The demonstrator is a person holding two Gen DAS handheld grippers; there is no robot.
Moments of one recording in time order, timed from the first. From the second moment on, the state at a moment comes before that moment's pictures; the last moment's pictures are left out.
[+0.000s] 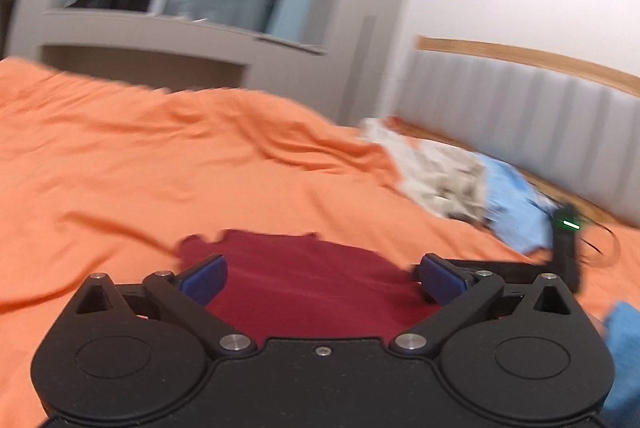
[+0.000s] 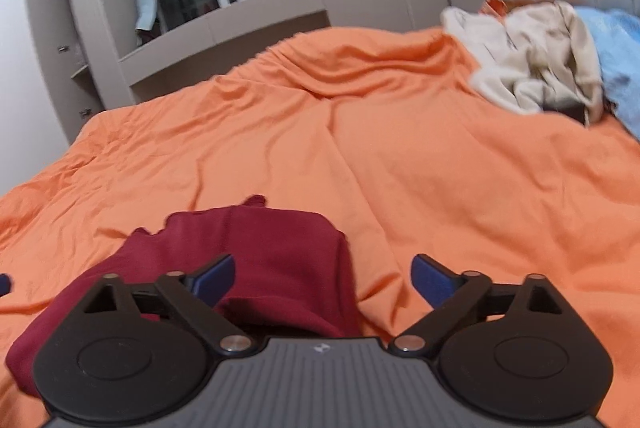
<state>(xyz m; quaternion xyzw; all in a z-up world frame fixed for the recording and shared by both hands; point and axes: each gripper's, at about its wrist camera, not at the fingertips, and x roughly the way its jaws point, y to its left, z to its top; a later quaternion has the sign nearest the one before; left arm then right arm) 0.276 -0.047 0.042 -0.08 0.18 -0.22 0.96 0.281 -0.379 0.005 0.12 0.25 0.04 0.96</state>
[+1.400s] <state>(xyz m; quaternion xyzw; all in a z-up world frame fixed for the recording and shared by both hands) 0.312 -0.015 -0.028 -0.14 0.33 -0.13 0.92 0.311 -0.400 -0.028 0.16 0.34 0.00 0.93</state>
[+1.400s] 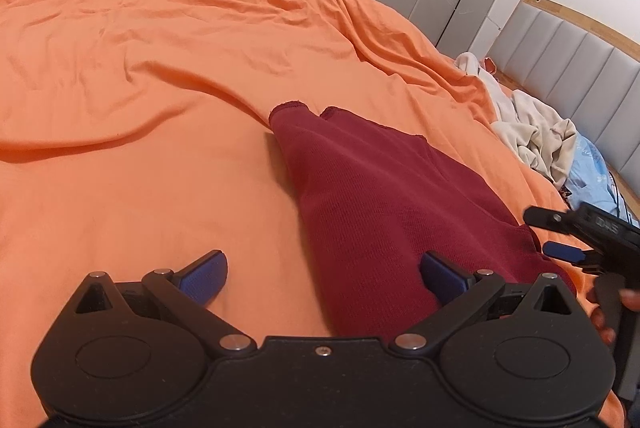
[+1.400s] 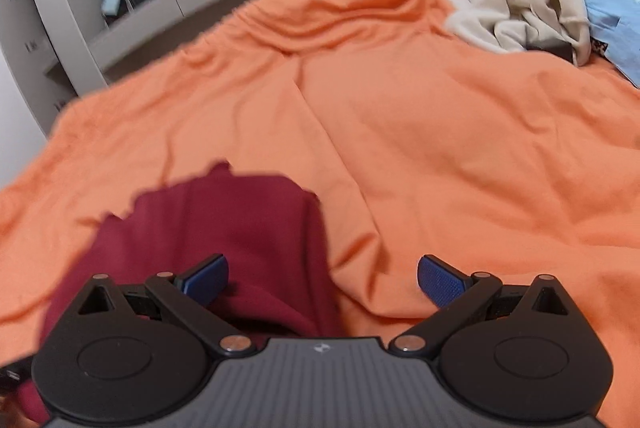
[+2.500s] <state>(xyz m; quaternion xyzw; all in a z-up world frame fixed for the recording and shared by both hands) 0.312 -0.016 -0.028 -0.14 0.33 -0.13 0.92 0.303 -0.390 -0.014 0.15 0.29 0.03 0.95</state>
